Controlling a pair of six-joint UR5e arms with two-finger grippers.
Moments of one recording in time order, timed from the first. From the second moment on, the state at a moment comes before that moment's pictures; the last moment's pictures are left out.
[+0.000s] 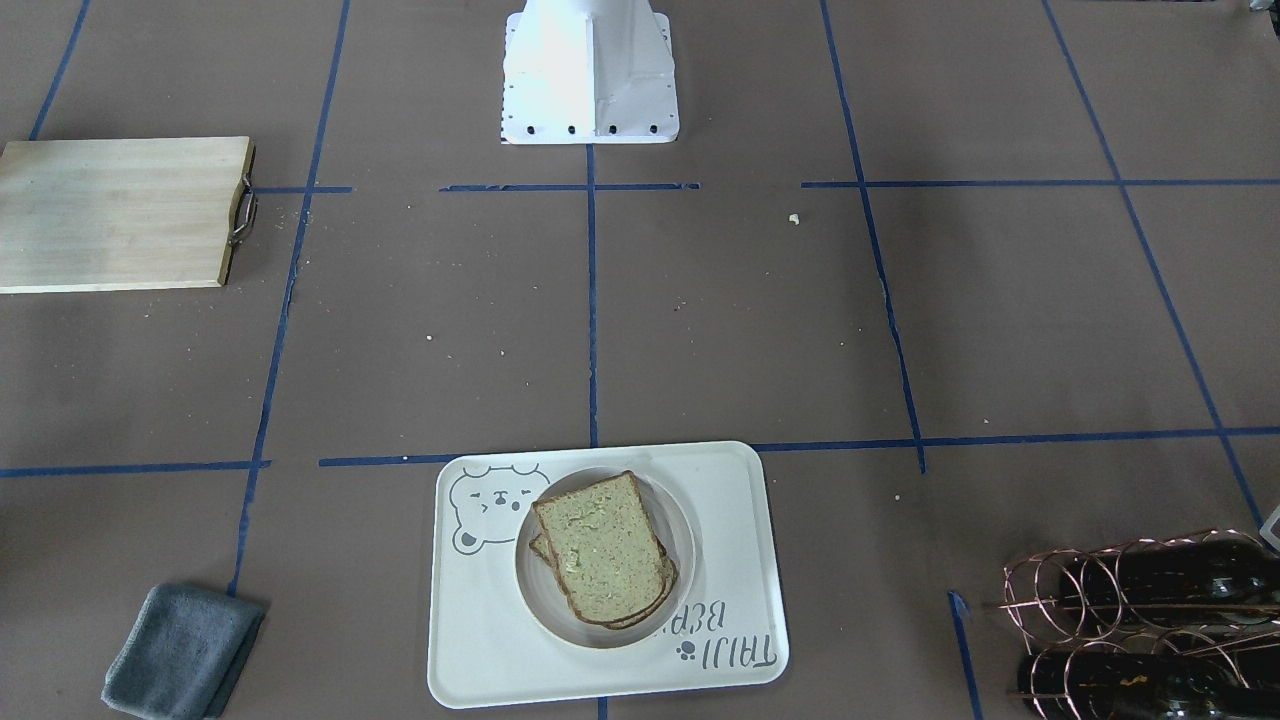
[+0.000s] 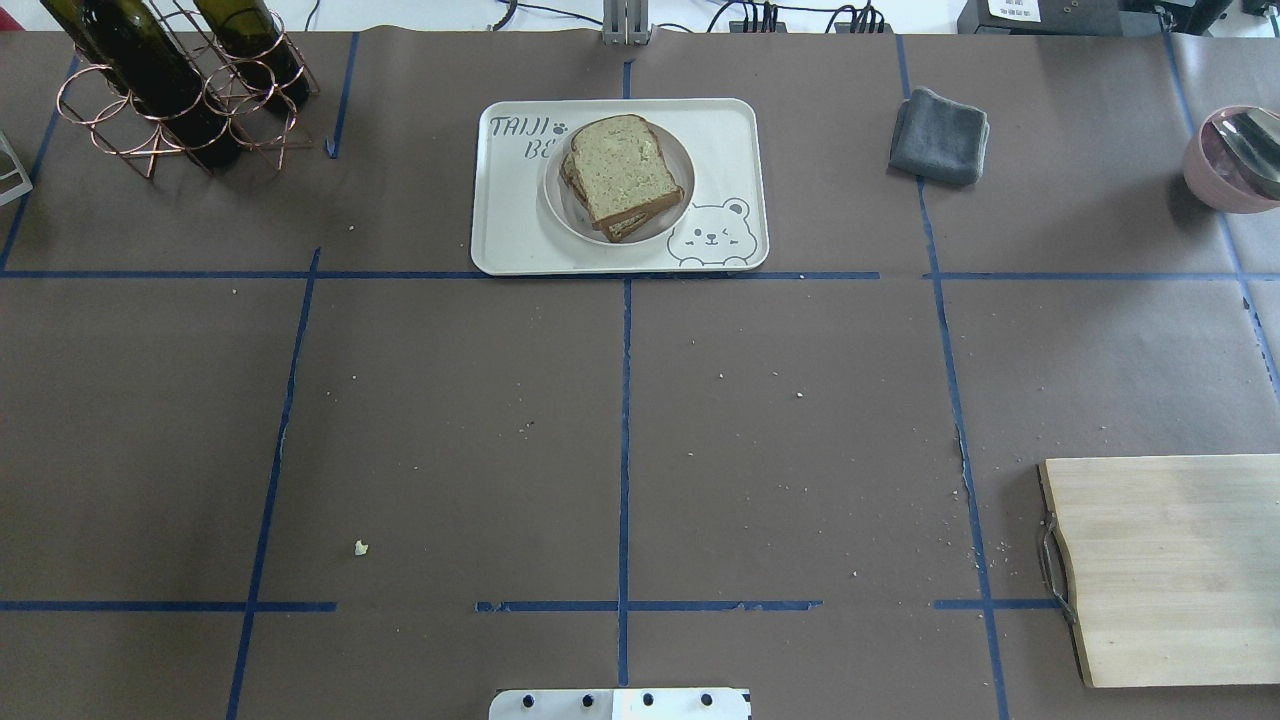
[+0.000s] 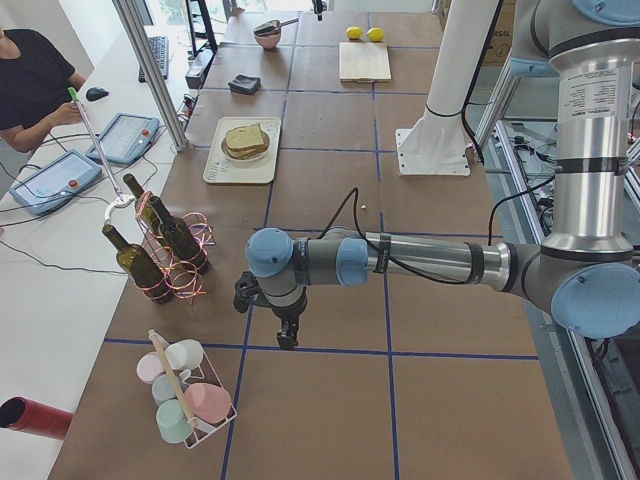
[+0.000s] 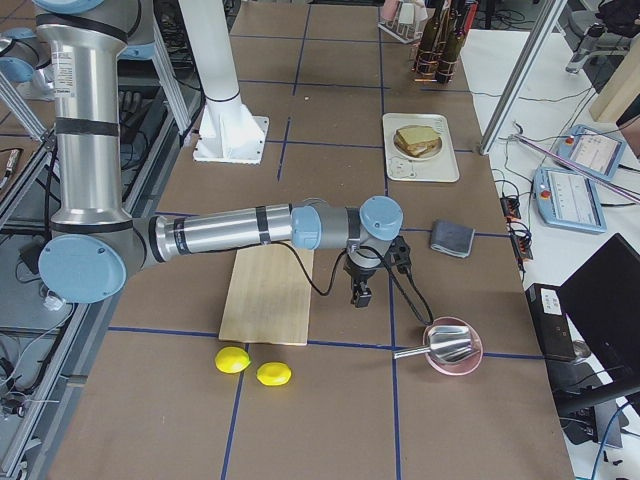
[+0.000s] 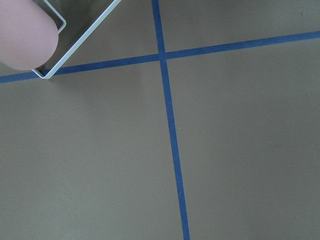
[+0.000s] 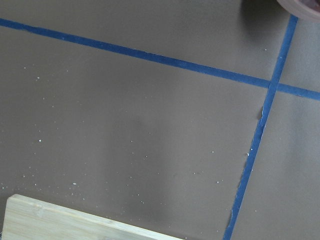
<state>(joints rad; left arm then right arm) -1.53 -1.51 -1.71 -1.43 -2.37 0.14 1.41 -1.59 1.76 -1.71 2.41 -0.11</state>
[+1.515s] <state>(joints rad) -1.52 -1.53 -1.71 -1.44 -2.38 0.14 1.41 -1.59 1.75 -1.69 2.41 -0.11</state>
